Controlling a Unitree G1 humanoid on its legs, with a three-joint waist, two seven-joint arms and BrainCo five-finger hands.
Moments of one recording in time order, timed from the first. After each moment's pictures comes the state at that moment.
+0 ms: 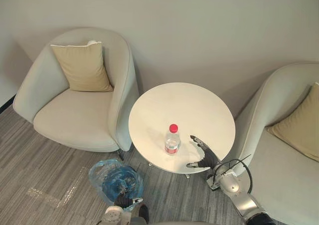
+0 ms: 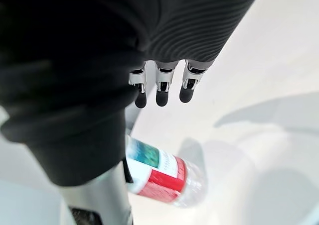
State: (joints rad) left arm 0.06 0.11 -0.10 1.00 0.02 -0.10 0.04; right arm 0.00 -0.37 0.32 0.33 -0.22 -0.23 -0.02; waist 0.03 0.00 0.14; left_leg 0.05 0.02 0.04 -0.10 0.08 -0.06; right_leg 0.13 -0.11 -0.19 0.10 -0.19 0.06
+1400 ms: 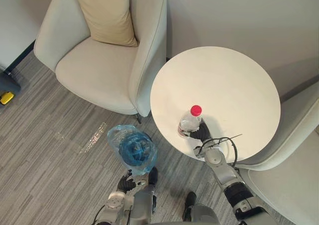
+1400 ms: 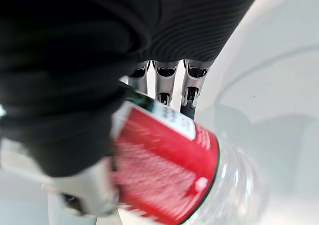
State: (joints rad) left arm 0.01 0.11 -0.10 0.89 -0.04 -0.12 0.04; right arm -0.27 -0.20 0.24 0.46 -0.15 -0.17 -0.22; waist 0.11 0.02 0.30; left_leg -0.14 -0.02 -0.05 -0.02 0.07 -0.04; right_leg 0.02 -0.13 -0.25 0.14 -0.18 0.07
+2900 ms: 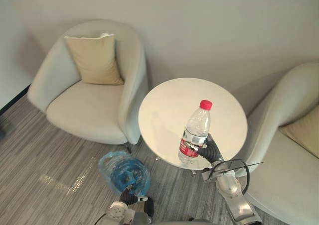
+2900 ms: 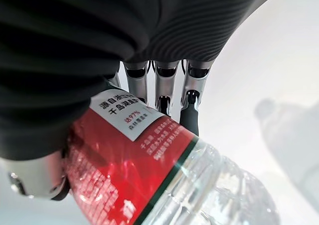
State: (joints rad) left arm 0.03 0.11 -0.22 0.96 0.07 -0.09 0.04; right arm 0.07 -0.23 0.20 0.02 -0.25 -0.21 -0.13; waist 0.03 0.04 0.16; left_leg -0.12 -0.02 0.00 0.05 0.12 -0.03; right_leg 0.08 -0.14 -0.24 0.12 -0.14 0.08
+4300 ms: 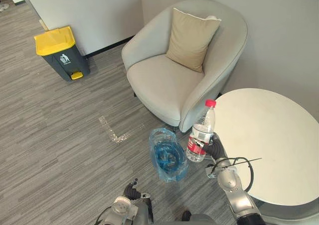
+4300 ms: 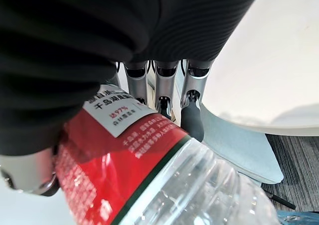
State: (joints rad) left arm 0.01 0.10 -0.22 0.95 0.16 -0.08 0.06; right arm 0.06 -0.19 0.14 0.18 -0.29 -0.16 -0.17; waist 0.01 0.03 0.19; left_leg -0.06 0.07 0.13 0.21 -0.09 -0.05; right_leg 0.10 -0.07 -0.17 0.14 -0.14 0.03
